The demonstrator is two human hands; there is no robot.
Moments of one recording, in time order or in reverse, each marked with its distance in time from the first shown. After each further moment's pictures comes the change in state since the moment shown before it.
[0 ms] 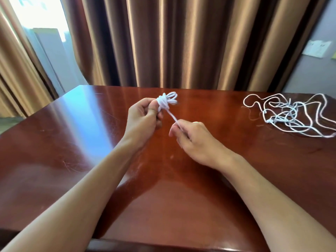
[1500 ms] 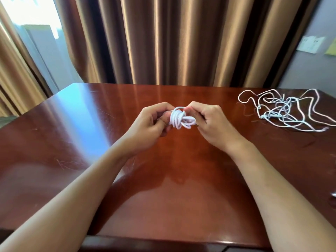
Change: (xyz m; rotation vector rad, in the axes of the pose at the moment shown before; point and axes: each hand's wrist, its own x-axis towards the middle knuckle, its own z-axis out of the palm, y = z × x) left_hand -0.019 0.006 0.004 0.156 -0.499 0.192; right_hand 0.004 0.029 -0.036 -0.087 0.201 -0.041
